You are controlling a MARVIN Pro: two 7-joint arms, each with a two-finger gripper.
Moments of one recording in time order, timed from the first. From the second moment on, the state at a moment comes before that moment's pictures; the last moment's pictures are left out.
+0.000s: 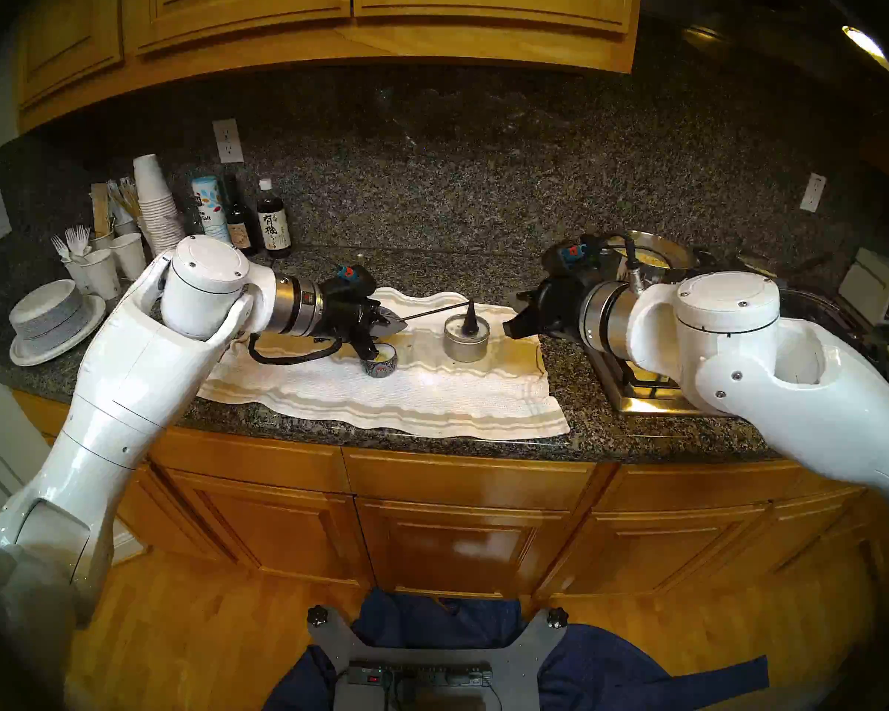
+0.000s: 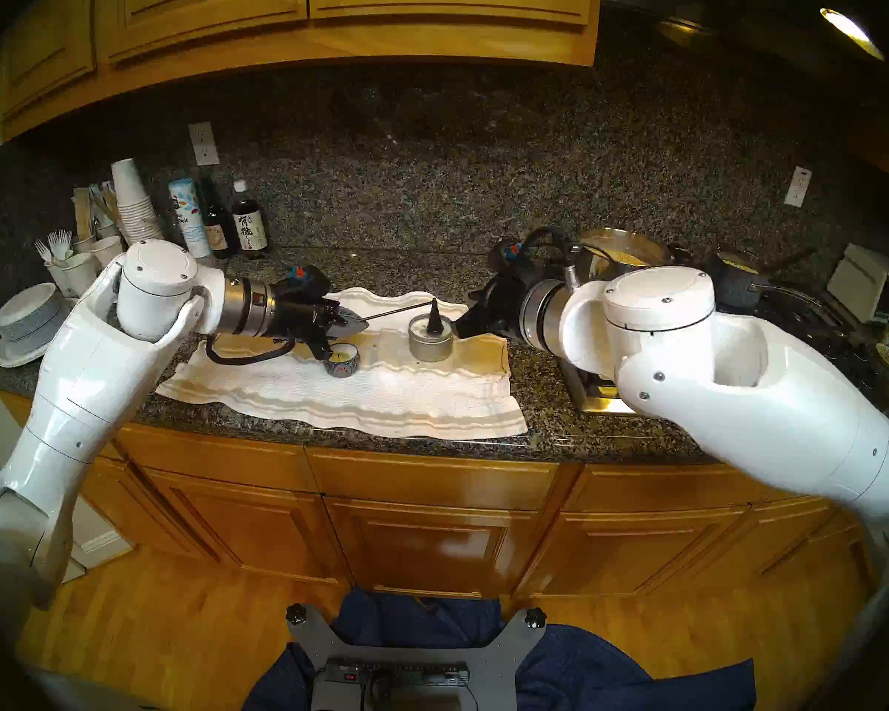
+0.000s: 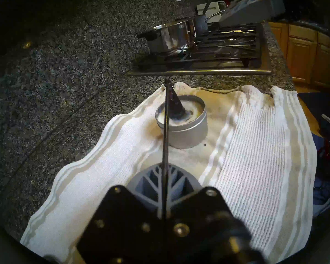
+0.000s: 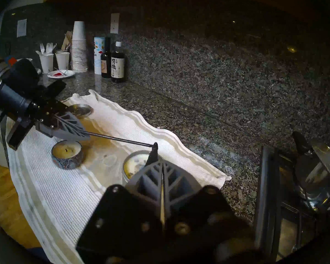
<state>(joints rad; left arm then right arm) 1.02 -0.91 -1.24 -1.66 -0.13 0.53 -1.00 -0.79 -0.44 0.68 -2.24 1.30 0.55 -0.48</state>
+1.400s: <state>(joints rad) 1.03 -0.90 -1.24 -1.67 -0.13 0.53 -1.01 -0.79 -0.43 0.67 -2.24 1.30 0.54 -0.47</state>
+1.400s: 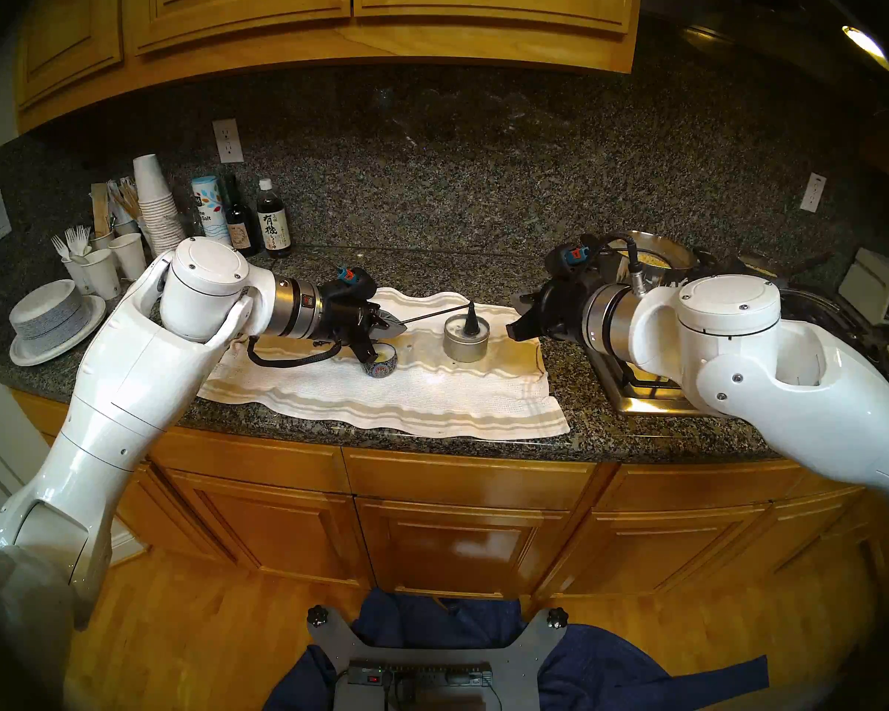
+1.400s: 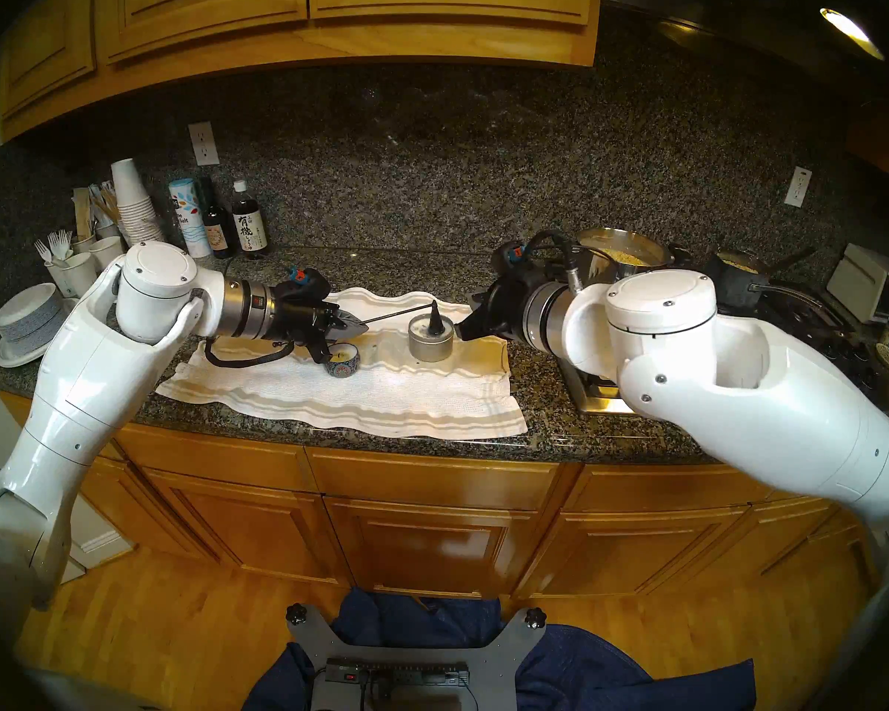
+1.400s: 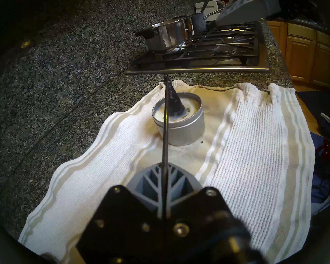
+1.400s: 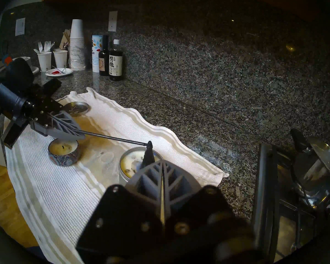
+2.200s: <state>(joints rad) 1.03 -0.90 -1.24 -1.67 -0.13 0.53 -1.00 -0.79 -0.44 0.66 -2.23 1.30 0.55 -0.47</state>
